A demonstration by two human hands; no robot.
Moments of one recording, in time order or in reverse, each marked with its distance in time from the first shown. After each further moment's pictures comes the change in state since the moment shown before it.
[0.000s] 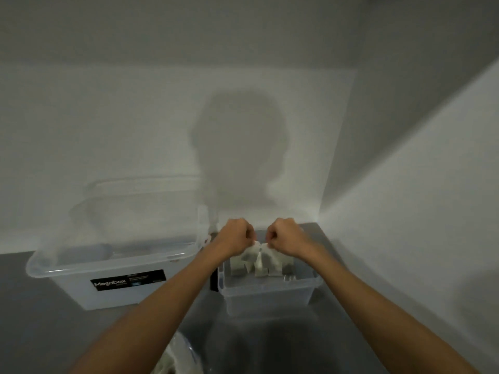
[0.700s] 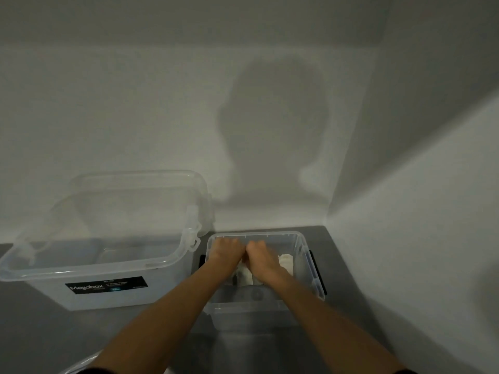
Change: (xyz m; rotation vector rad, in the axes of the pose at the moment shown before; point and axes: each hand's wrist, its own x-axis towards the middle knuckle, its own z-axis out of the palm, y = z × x) left_hand 0.029 -0.002 0.046 0.909 -0.260 -0.062; right_hand 0.046 0.013 0.087 -0.041 -0.109 0.037
